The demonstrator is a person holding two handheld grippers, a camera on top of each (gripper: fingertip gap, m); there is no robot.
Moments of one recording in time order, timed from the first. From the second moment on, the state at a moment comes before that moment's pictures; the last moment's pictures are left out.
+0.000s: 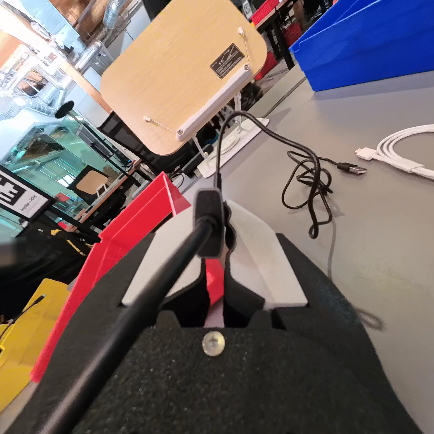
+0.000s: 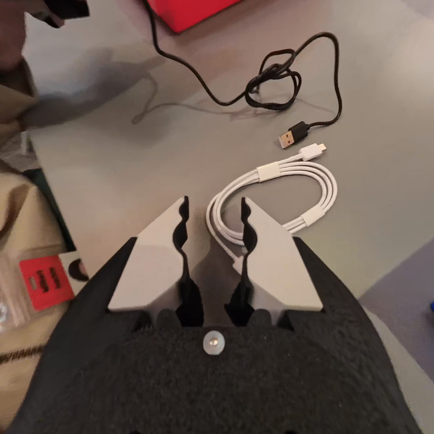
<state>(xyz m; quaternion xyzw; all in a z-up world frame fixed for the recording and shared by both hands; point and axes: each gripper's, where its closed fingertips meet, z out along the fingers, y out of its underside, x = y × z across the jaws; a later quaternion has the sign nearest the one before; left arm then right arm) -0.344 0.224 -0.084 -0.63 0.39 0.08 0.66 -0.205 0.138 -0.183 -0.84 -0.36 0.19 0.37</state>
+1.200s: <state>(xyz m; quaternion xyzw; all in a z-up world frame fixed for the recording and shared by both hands) -0.340 0.214 -0.091 -0.64 0.41 0.06 0.65 -0.096 0.130 -0.197 -0.91 -0.16 0.01 0.37</state>
